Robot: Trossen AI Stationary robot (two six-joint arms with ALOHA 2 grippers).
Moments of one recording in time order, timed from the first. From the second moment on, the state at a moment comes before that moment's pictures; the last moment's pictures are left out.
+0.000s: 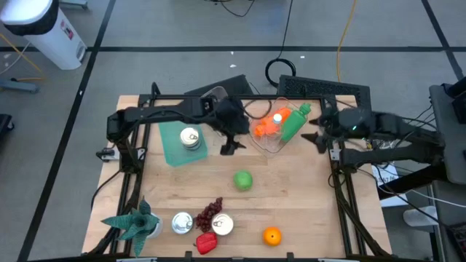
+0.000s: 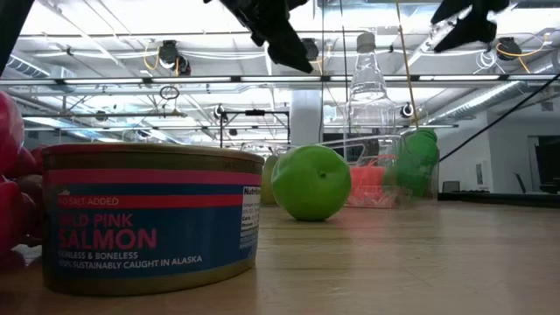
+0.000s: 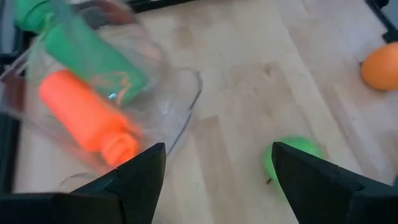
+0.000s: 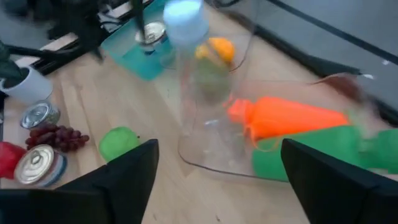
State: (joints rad) left arm 0.20 1.81 1.71 -0.73 0.27 0.37; right arm -0.11 0.69 0.99 -0.92 0.21 0.45
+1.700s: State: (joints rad) left arm 0.42 0.82 0.61 0.00 0.39 -0.01; right arm 0.04 0.93 0.48 -0.38 0.45 -0.28
